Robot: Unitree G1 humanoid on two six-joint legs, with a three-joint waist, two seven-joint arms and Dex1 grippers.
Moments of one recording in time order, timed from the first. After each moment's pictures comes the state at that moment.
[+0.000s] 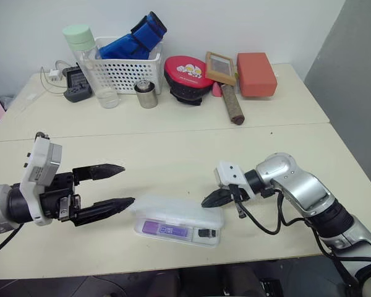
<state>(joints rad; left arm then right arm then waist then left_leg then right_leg) 0.14 1.02 0.66 -0.54 -1.02 0.82 -1.10 -0.64 -0.59 0.50 -0.20 0.19 0.51 1.31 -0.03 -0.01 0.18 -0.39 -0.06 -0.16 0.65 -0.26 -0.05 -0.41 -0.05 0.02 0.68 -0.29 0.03</state>
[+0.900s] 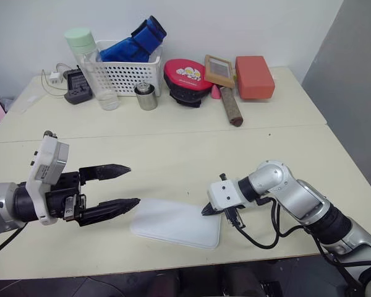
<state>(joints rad) 0.10 1.03 0.63 -0.56 -1.05 0.84 -1.08 -0.64 -0.61 0.63 -0.22 -0.05 0.31 1.29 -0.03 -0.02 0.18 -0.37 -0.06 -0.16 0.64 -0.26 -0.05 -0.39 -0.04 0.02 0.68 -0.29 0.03</state>
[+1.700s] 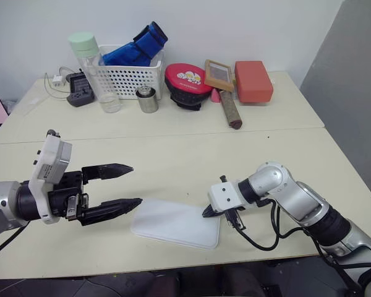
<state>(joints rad) 0.08 1.03 0.61 -0.56 -1.05 0.84 -1.08 -0.60 -0.61 0.60 -0.25 -0.01 0.36 1.33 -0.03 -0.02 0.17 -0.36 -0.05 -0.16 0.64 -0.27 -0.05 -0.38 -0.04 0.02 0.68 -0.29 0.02</state>
